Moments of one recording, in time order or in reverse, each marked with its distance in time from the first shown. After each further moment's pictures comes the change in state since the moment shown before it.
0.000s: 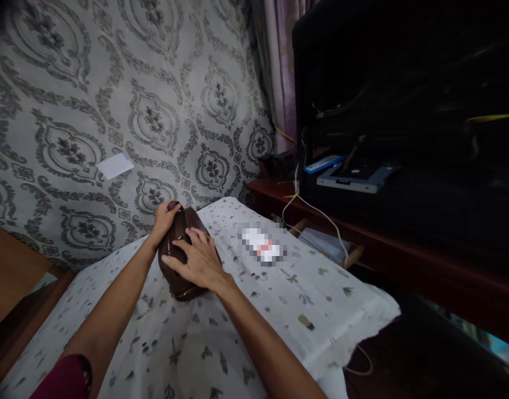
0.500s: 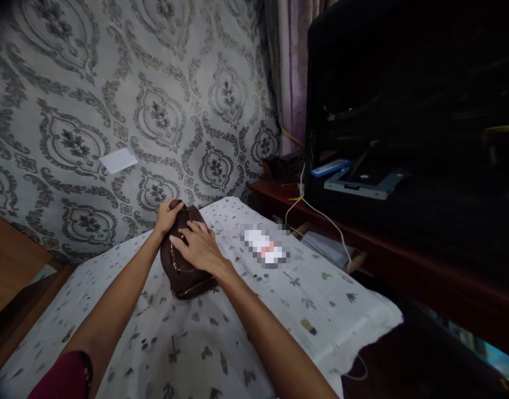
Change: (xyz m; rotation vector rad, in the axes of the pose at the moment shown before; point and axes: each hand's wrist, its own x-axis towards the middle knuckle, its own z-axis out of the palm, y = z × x) left_hand -0.008 0.003 -0.002 -0.084 0.004 -0.004; right_hand 0.029 0.003 -0.001 -0.020 -0.035 0.027
